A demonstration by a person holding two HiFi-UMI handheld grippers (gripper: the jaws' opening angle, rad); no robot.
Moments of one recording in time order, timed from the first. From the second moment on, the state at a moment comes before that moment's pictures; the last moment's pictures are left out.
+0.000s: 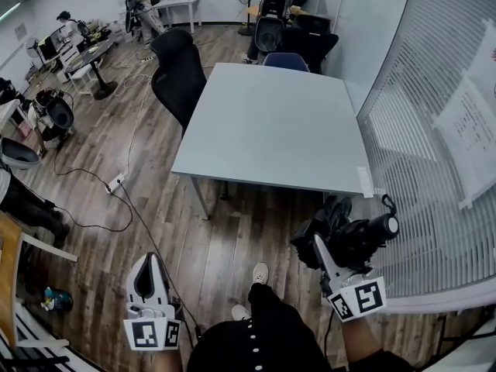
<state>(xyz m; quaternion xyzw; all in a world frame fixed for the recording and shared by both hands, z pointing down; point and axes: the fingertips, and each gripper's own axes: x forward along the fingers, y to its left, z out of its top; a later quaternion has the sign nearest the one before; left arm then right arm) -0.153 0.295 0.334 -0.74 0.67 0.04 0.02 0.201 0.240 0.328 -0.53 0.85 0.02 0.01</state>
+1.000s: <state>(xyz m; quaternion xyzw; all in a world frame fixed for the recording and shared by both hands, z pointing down) -0.146 0.173 0.335 -0.74 0.67 0.03 0.02 0.206 0.116 0.334 -0.52 0.85 0.02 0.01</state>
